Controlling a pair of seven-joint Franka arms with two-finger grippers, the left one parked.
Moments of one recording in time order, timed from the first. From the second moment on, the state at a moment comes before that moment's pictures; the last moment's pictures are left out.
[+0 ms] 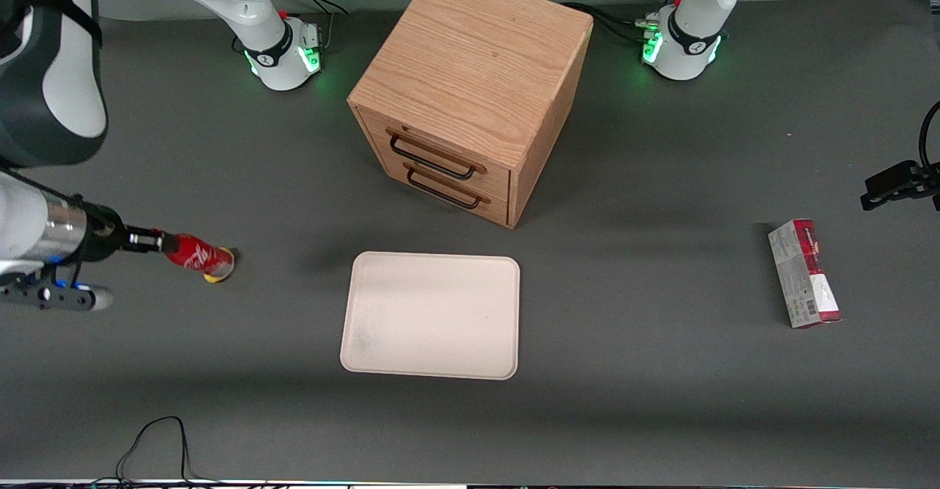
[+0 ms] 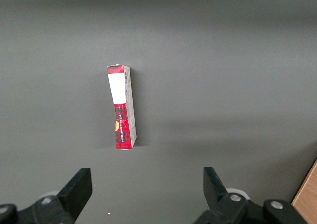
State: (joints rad) arm 0.06 0.50 0.02 -1.10 0.02 1.43 0.22
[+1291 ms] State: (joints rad) arm 0.25 0.84 0.04 -0.91 0.02 1.74 0.50
